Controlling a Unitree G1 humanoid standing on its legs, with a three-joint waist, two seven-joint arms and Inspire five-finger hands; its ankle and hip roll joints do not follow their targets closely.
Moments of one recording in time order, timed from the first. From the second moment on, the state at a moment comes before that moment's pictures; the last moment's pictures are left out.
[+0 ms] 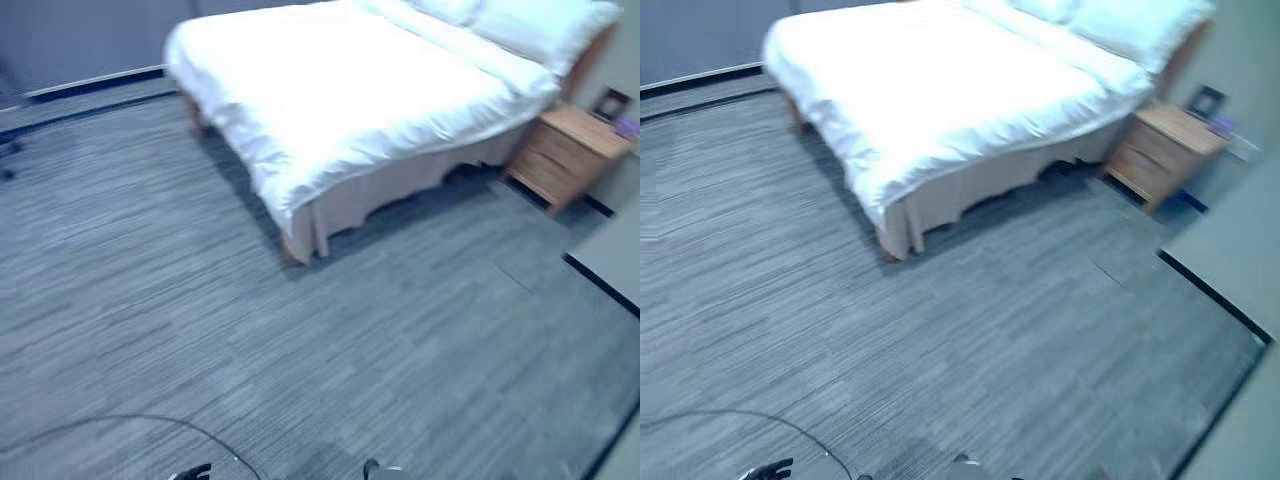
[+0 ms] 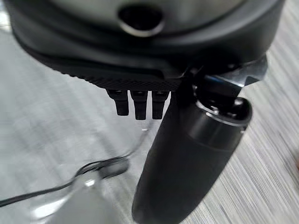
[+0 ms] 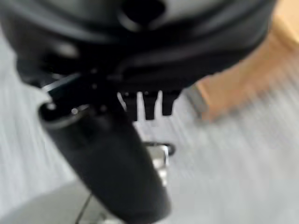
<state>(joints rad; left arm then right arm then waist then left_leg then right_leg) 0.04 0.33 -0.11 1.29 -0.25 -0.10 -0.05 0.04 -0.28 0.26 1.29 0.08 -0.07 0.06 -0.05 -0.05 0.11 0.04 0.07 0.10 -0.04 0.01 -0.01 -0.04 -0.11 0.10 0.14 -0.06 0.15</state>
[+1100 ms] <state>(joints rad) 0.02 0.21 -0.11 1.30 -0.25 -0.09 -0.03 0.07 -0.28 0.31 1.28 0.00 -0.08 0.04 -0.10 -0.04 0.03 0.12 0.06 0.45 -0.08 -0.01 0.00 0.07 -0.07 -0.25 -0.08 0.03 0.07</state>
